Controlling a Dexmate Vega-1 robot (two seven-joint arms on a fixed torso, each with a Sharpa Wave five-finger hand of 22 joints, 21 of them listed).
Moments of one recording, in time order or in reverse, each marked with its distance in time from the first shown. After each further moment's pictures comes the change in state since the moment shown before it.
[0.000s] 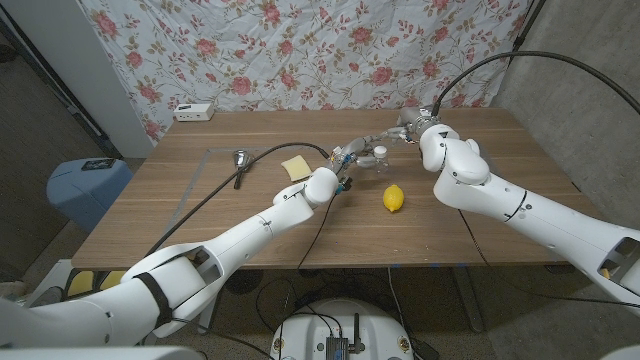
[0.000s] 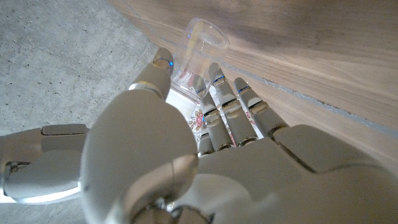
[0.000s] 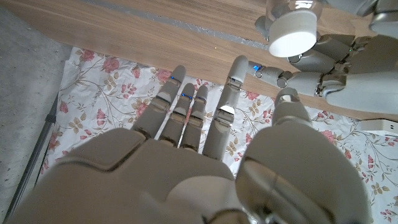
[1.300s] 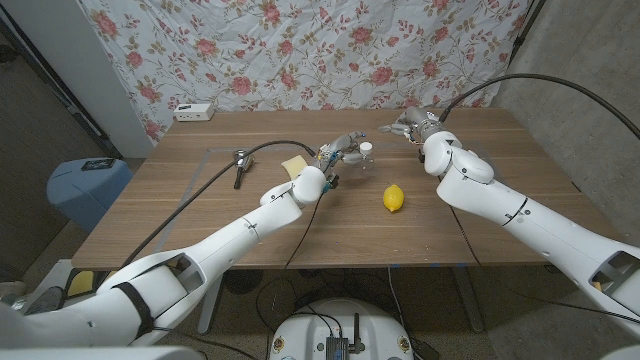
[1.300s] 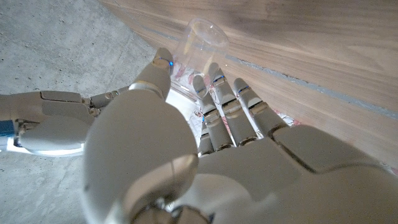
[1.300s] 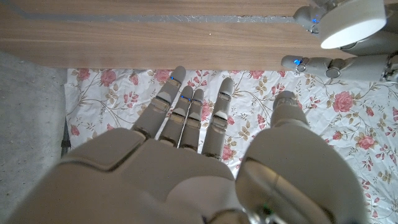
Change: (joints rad) left arm 0.053 0.092 -0.047 -0.143 0.020 0.087 0.031; left_hand 0.003 -0.003 -0.003 0.003 0.000 -0.005 -0.005 0.000 0.000 0.000 0.000 0.000 0.005 0.000 0.000 0.005 0.000 -0.009 0.002 0.000 0.000; right arm -0.103 0.073 0.149 0.088 0.244 0.114 -0.281; right_hand -0.032 0.024 -0.008 -0.008 0.000 -0.336 -0.047 -0.043 0.014 -0.066 0.037 -0.011 0.000 -0.047 0.044 -0.017 0.006 -0.020 0.027 -0.008 0.000
